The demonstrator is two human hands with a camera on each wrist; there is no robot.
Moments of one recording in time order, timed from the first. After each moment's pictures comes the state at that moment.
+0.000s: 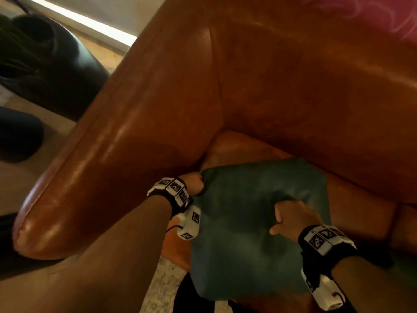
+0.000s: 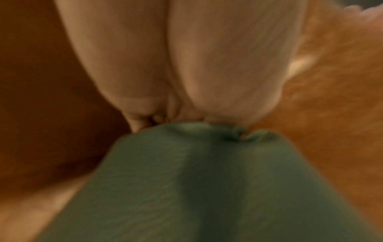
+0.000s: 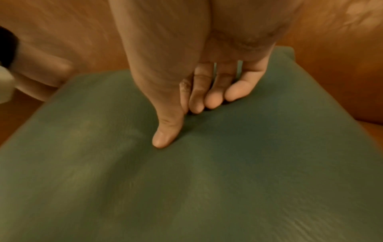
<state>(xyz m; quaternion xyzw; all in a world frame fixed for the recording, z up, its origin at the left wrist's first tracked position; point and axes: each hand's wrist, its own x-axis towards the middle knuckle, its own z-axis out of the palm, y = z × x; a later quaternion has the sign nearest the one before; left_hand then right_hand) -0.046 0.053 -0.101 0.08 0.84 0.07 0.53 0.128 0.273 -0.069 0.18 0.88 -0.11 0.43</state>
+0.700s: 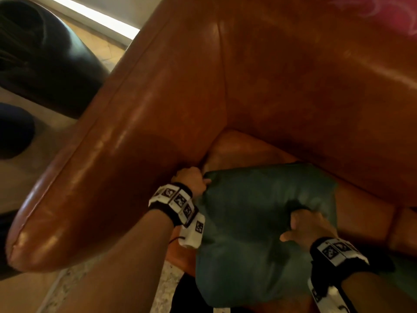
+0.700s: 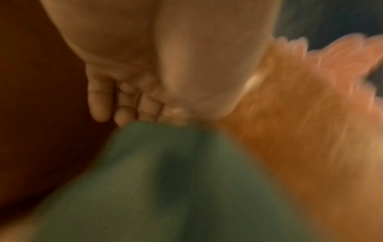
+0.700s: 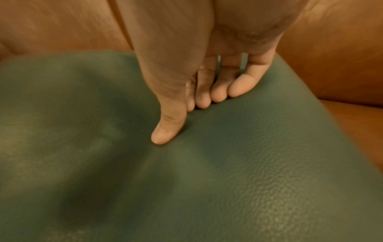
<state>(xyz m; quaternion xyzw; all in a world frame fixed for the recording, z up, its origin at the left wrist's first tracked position) -0.055 0.042 -0.108 0.05 0.89 0.09 0.44 0.135 0.283 -0.079 0.27 0.83 -0.11 0.47</state>
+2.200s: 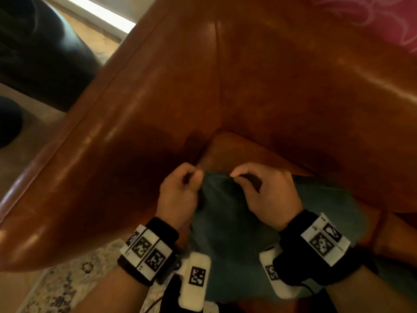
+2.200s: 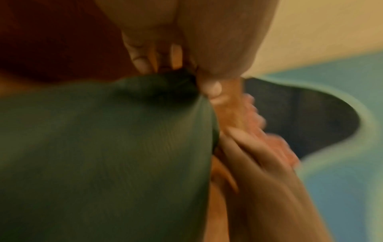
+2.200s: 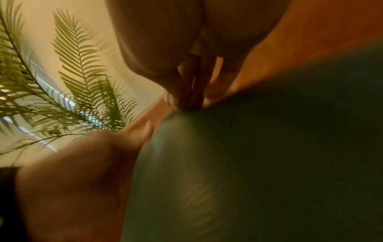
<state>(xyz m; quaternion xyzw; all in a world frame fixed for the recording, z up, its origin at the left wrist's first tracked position) -0.004 0.037 -0.037 -0.02 0.83 0.52 0.21 0.046 0.226 0.011 0.08 0.91 -0.40 0.03</state>
